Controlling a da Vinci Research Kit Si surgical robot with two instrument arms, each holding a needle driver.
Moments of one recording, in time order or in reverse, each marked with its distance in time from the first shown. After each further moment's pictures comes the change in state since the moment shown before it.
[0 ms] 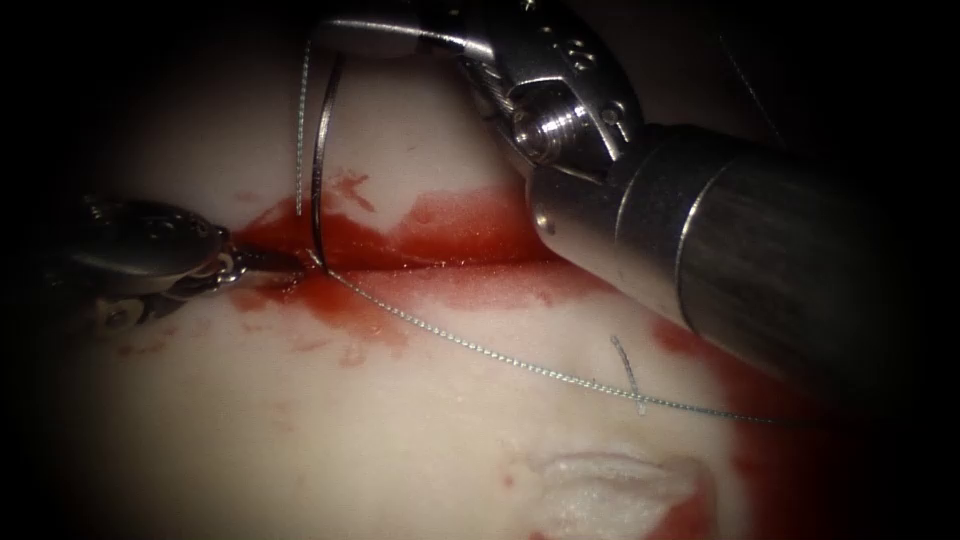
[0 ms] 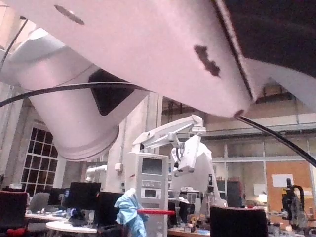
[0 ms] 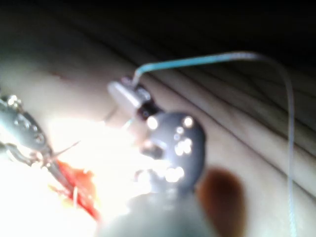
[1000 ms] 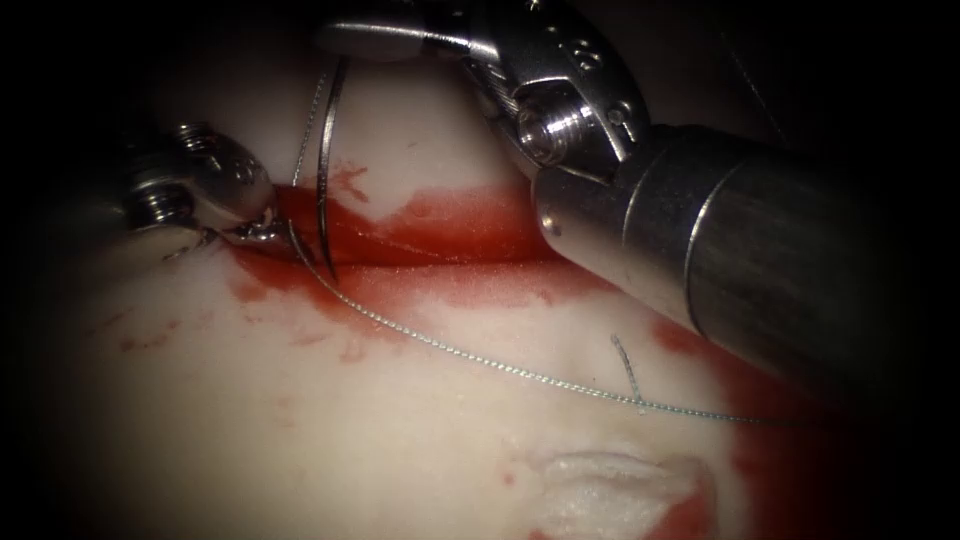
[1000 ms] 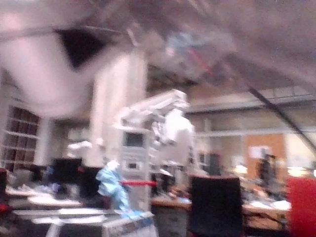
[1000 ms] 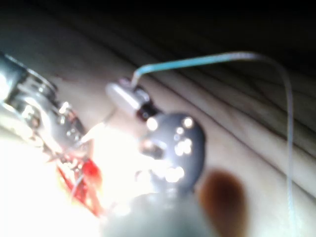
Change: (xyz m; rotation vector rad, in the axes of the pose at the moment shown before) right arm 0.000 0.000 0.000 0.014 -0.002 0.025; left arm -0.003 0.004 0.003 0.224 0.396 0.125
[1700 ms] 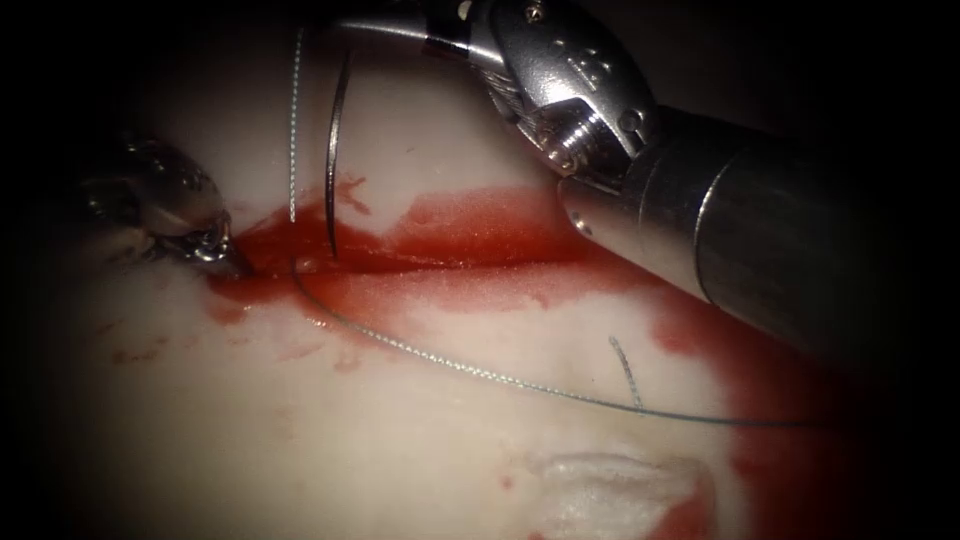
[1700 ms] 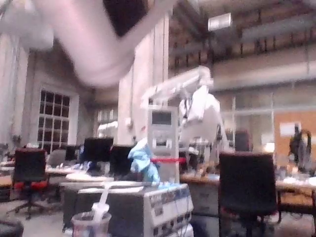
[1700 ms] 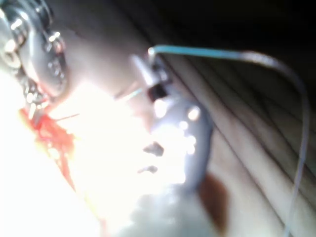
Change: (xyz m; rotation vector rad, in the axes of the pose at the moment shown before) right arm 0.000 0.000 0.001 -0.053 -0.137 -0.497; left arm 0.002 -0.002 -0.001 0.240 -0.091 -0.104
